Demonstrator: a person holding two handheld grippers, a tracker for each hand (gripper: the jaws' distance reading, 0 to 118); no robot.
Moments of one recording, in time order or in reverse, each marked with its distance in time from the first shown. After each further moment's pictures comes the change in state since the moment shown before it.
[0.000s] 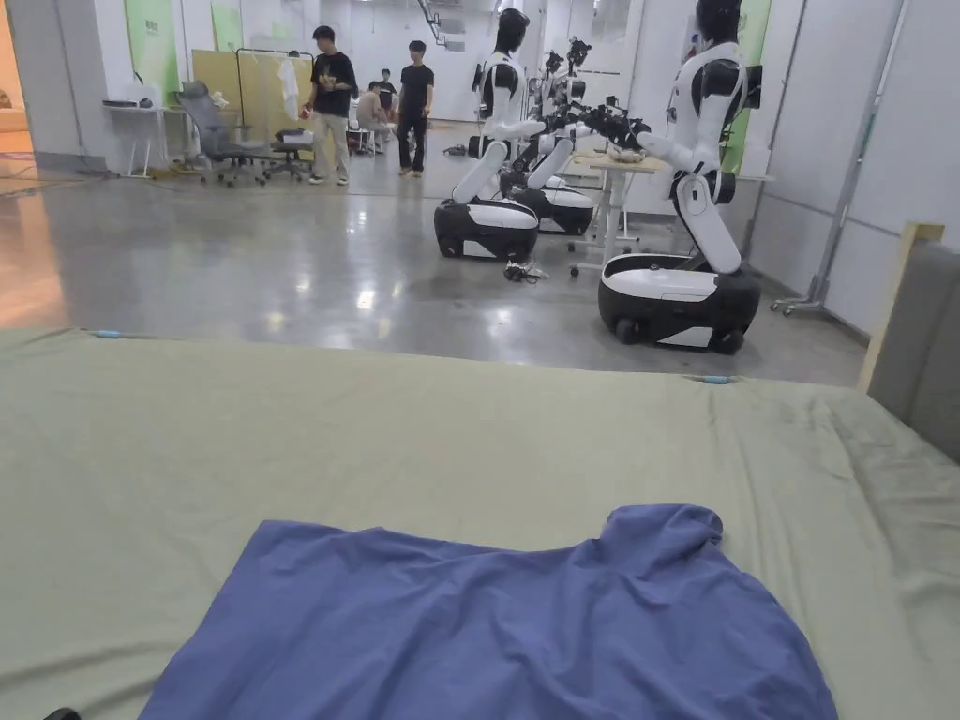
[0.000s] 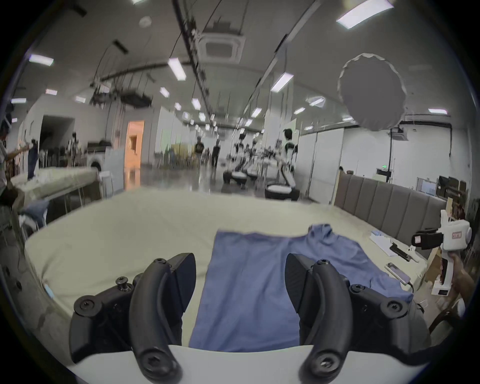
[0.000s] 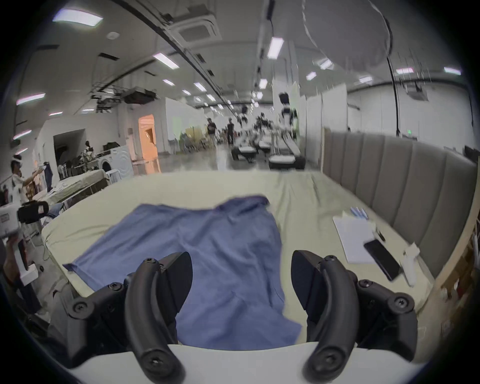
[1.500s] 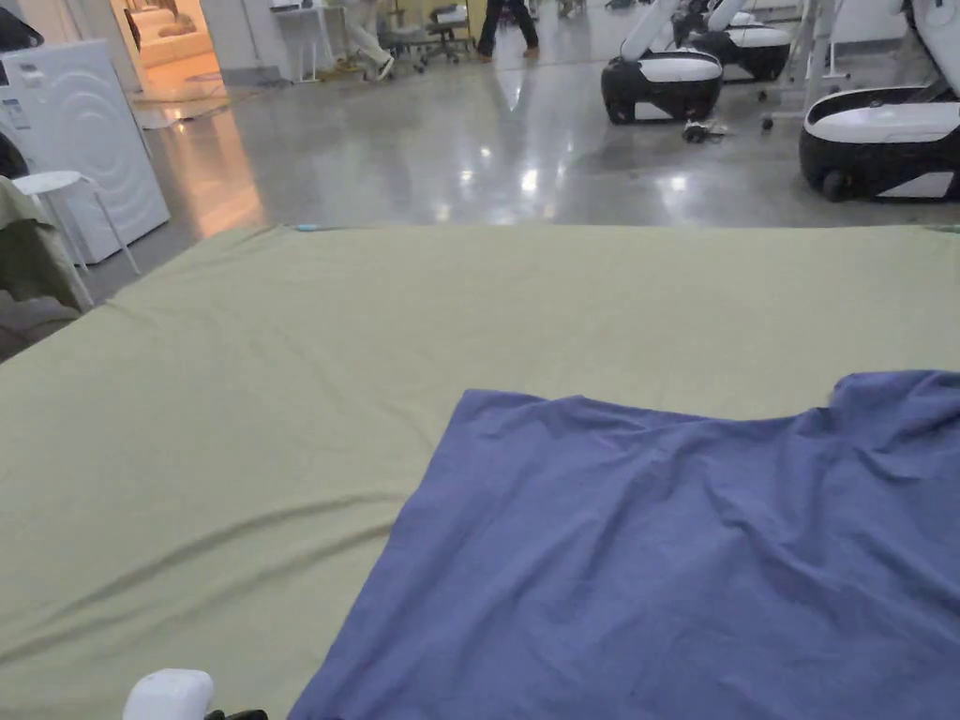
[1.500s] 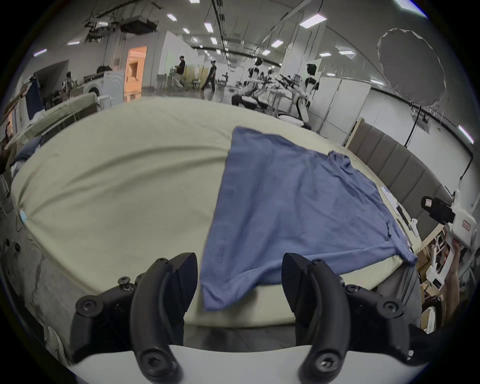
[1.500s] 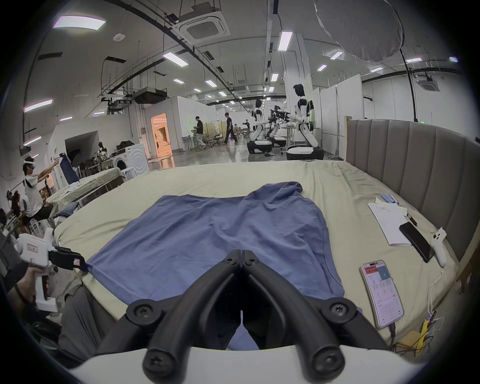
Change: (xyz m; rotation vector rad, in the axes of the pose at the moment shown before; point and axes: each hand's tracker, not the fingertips) left arm -0.094 -0.133 -0.045 -0.554 -0.004 0.192; right arm -0.054 -0.040 -0.028 -0.075 0.090 -0.051
